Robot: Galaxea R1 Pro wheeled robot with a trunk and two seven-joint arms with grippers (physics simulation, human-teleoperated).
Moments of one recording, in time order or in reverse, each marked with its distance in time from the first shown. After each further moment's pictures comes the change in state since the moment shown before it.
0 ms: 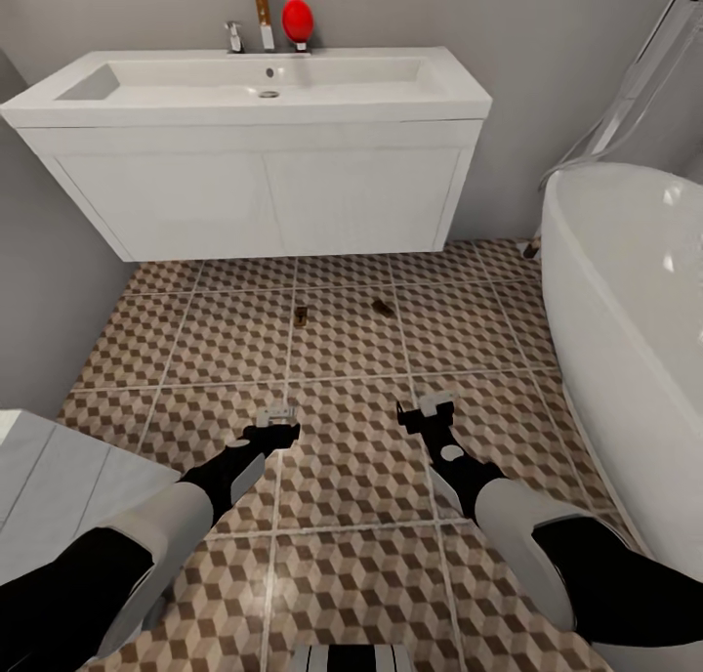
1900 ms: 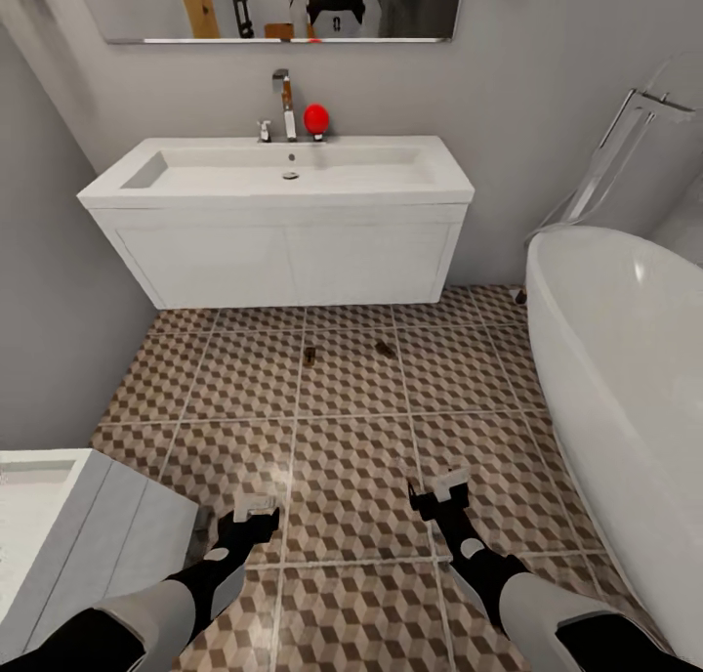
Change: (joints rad) left arm 0.230 -0.001 -0.004 0.202 0.003 -0.328 -0.001; right arm 0.268 -0.044 -0.003 -0.002 0.072 -0.094 -0.003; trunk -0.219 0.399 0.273
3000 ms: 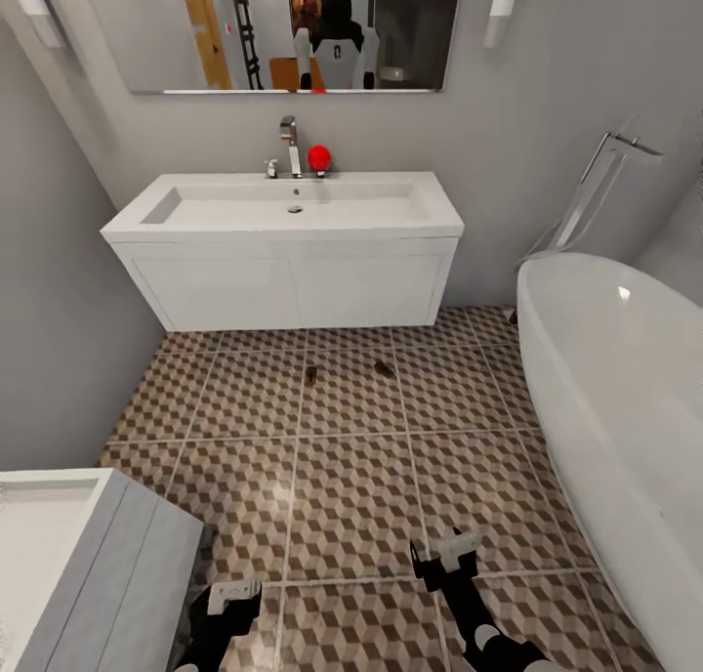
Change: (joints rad) left arm 0.231 0.020 -0.002 0.033 -0.020 -0.253 -0.001; right arm 0.193 -0.002 -0.002 0.001 -0.002 -0.146 -0.004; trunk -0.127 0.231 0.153
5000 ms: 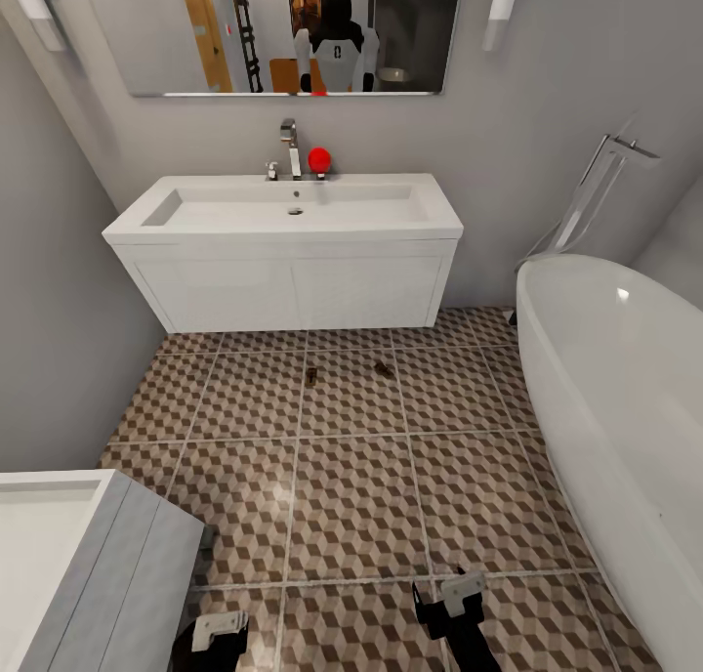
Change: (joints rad) left arm 0.064 0.013 0.018 0.011 0.012 0.000 0.013; right arm 0.096 0.005 -0.003 0.000 -0.005 0.000 -0.001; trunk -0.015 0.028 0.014
